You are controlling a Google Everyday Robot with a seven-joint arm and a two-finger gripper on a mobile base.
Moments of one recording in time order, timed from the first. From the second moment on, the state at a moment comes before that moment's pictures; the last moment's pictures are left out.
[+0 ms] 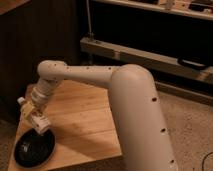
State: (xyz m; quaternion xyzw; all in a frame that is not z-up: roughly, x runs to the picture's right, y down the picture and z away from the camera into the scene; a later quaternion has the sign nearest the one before) arm -0.362 0.107 0.696 -0.56 -0.11 0.36 0.74
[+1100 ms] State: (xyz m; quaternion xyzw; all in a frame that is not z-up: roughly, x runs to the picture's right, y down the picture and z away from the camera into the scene) arm -0.362 0.120 0.658 -0.50 -0.24 0.38 0.74
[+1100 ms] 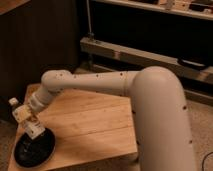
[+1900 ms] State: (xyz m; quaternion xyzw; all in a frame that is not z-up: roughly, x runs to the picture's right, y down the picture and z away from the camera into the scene) arm -0.379 0.173 0.683 -0.55 -0.24 0.39 0.70
